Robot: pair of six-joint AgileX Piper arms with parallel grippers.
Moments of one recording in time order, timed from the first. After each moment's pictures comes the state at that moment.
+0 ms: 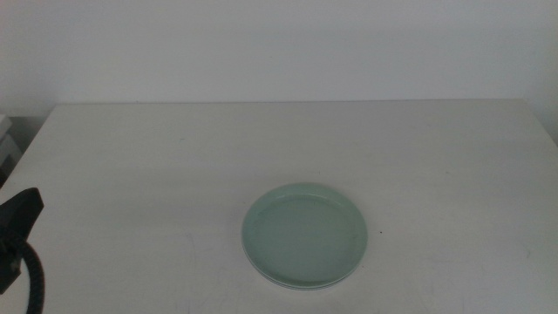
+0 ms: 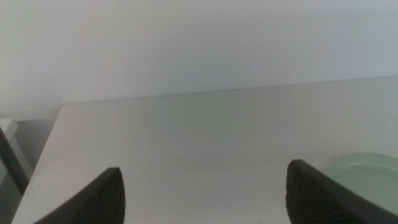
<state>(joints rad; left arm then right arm) -0.13 0.39 -0.41 -0.07 0.31 0.03 0.26 0.53 -0.62 -0.17 0.55 0.29</state>
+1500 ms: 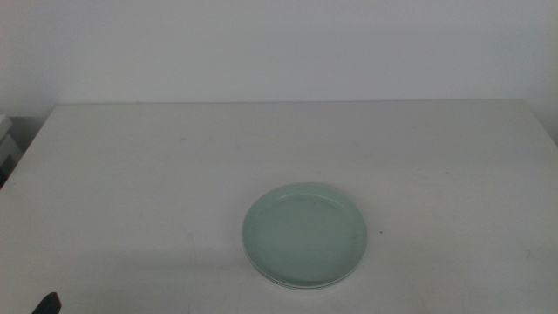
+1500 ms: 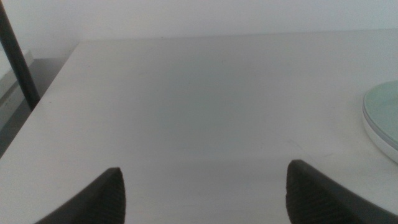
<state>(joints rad) -0.06 -0.01 0.03 -0.07 0.28 0.03 0.07 0.00 0.03 -0.16 0.25 0.29</state>
